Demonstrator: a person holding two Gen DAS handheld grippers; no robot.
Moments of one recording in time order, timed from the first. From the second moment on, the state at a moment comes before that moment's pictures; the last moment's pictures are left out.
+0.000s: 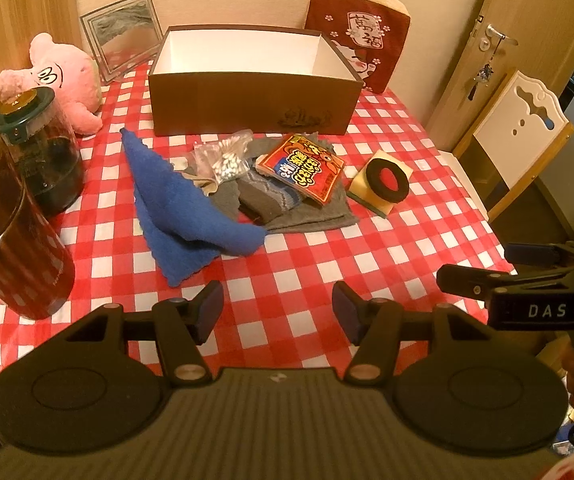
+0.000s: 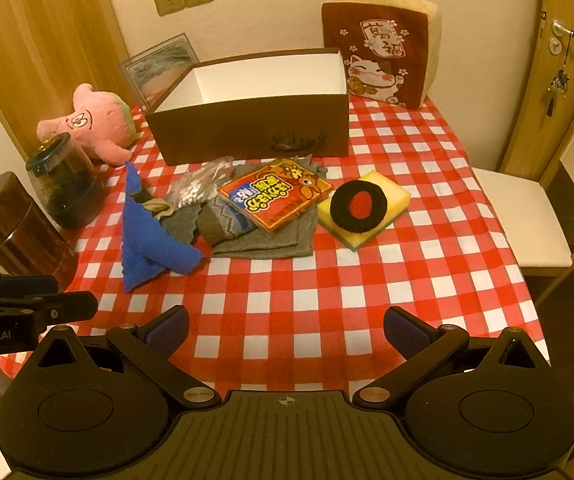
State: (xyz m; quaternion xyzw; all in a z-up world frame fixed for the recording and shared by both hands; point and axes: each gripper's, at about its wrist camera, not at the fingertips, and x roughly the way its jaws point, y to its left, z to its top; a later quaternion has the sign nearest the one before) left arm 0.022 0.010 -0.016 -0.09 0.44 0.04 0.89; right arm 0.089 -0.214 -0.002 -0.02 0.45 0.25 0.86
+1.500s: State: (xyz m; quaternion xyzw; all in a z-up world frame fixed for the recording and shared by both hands) left arm 0.130 0.053 -0.051 -0.10 0.46 0.10 0.88; right arm 0.233 -0.207 -0.066 -0.04 0.39 0.28 0.87
